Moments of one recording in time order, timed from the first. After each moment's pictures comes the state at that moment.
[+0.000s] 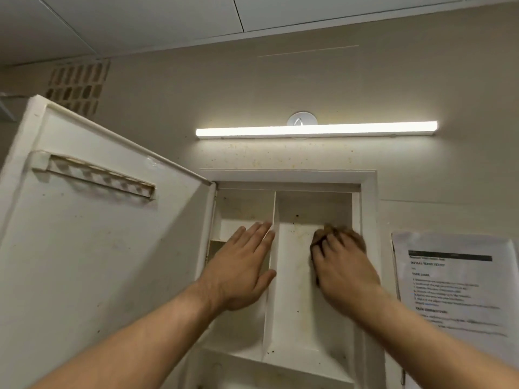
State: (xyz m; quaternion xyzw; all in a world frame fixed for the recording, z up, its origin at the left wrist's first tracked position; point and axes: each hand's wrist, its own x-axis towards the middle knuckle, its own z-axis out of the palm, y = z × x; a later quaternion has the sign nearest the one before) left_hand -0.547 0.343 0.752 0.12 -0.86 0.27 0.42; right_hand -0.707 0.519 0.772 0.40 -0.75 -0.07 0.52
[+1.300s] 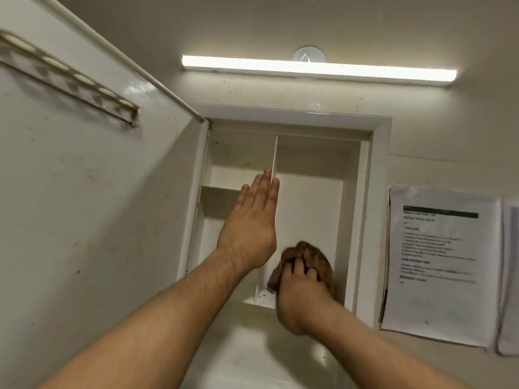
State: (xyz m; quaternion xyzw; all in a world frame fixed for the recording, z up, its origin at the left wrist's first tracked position) left_hand -0.595 0.354 0.722 0.13 -0.85 0.13 0.49; right_hand -0.659 0.476 0.660 0.38 -0.90 -0.07 0.19
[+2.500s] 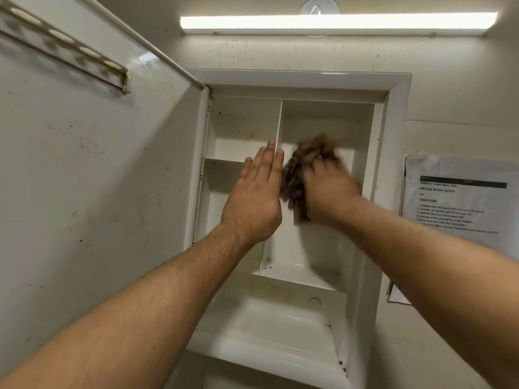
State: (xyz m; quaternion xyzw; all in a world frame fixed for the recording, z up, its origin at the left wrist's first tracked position) left_hand -0.594 0.362 0.722 0.12 -0.84 0.10 0.52; right_hand -0.720 0.471 0.773 0.39 -0.78 -0.08 0.49
